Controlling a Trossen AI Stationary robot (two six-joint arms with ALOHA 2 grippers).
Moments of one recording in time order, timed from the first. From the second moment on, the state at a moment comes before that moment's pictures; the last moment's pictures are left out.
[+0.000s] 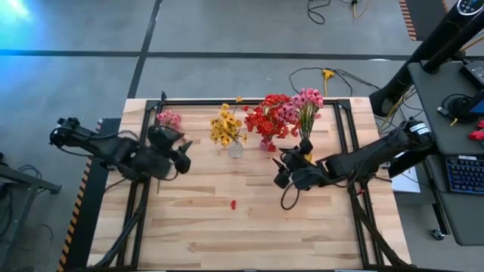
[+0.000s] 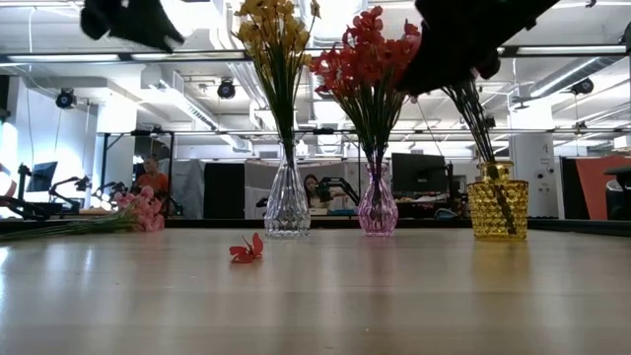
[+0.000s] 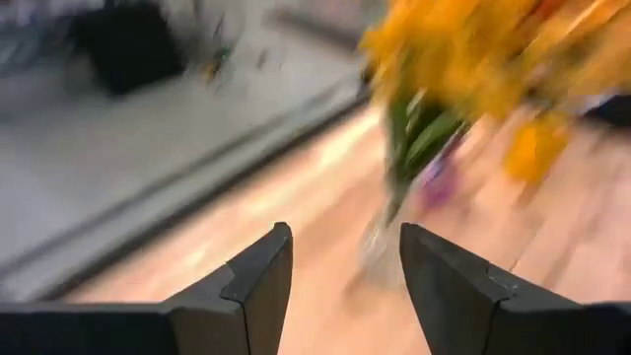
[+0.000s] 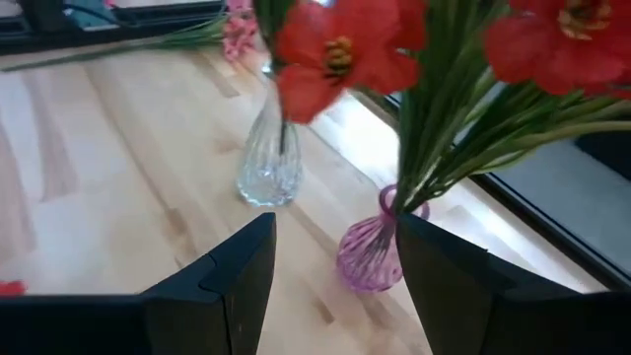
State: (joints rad) left arm -0.38 0.93 0.95 -0.89 -0.99 -0.78; right arm 0.31 1.34 0.86 -0.28 0.88 0.47
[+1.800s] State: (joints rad) left arm 0.61 1.59 0.69 -0.87 -0.51 -0.72; right arm 0.47 1.29 0.86 -0.26 0.88 0.45
